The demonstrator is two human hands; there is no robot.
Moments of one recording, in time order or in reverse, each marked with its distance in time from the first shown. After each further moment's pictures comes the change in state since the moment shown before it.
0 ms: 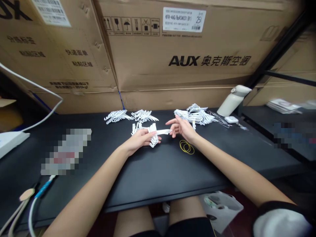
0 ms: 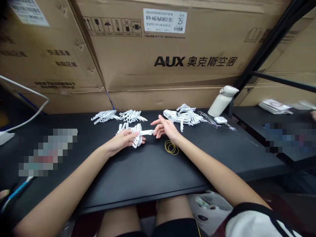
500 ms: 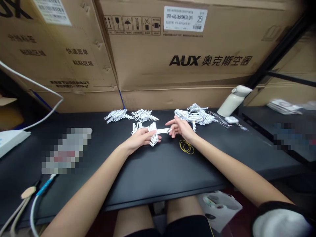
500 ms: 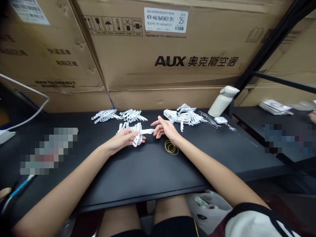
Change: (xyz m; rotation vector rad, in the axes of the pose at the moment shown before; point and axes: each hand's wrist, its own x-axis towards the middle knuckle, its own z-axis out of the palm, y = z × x) left_hand 0.003 -0.001 -0.002 -0.016 -0.011 0.005; right_hand 0.004 0.009 -0.002 -0.001 -0.004 -0.004
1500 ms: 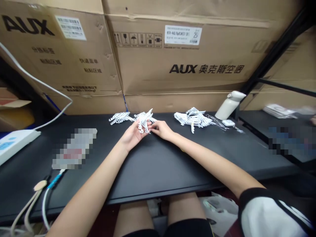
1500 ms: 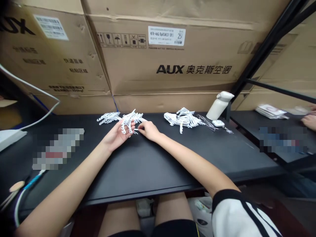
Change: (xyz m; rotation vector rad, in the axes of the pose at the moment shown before) left_hand -0.006 0.014 -0.015 -0.527 0.128 0.223; right_hand 0.052 0.012 0.056 -0.906 -0.060 -0.417
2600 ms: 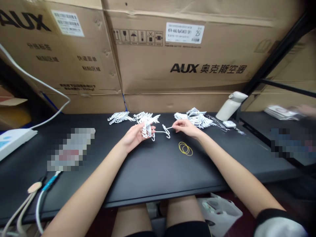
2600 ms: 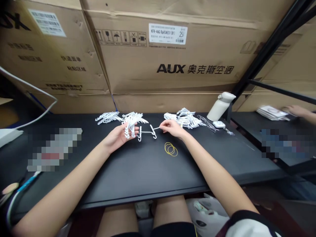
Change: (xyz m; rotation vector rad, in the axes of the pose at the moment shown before) left_hand 0.000 -0.007 0.000 0.149 -0.054 -0.004; right_hand -0.049 0.048 -0.077 0.559 0.002 0.333
